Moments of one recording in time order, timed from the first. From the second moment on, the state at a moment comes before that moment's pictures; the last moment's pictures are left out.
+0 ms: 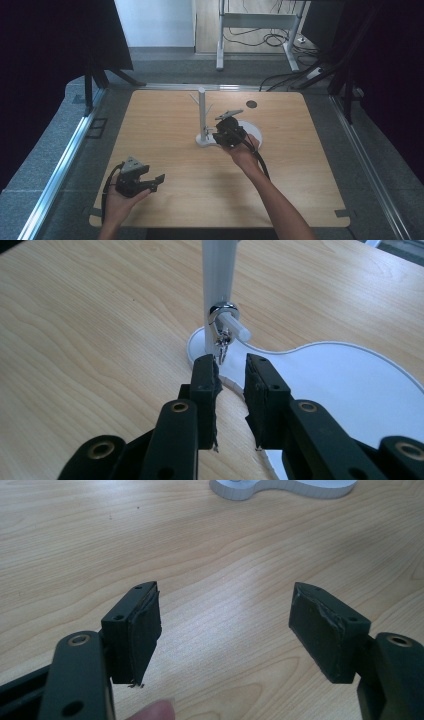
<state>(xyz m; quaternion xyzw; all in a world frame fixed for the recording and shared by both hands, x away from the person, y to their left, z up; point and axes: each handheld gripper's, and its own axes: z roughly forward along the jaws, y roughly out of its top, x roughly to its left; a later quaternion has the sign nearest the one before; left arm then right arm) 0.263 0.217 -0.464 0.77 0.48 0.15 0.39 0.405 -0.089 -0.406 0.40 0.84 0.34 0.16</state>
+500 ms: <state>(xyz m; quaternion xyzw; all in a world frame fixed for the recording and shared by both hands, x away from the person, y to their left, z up) 0.264 0.213 -0.466 0.77 0.48 0.15 0.39 0.385 -0.136 -0.402 0.40 0.82 0.39 0.15</state>
